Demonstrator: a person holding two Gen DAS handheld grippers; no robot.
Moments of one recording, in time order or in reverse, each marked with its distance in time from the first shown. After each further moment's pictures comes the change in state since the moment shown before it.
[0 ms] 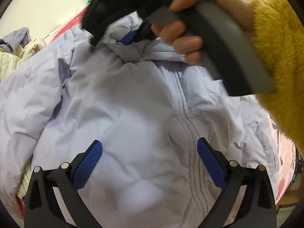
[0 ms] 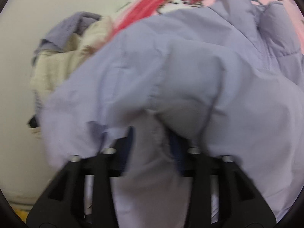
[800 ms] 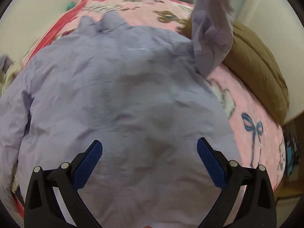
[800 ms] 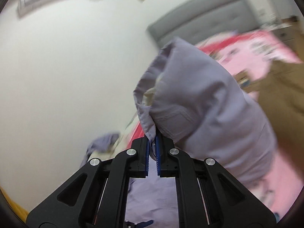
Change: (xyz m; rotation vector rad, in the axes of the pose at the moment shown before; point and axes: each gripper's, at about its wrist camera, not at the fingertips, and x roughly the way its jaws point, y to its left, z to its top) left arm -0.012 -0.105 0.023 0.053 0.046 -0.040; right arm -0.307 -0.065 -0.063 0.180 -0.717 0.076
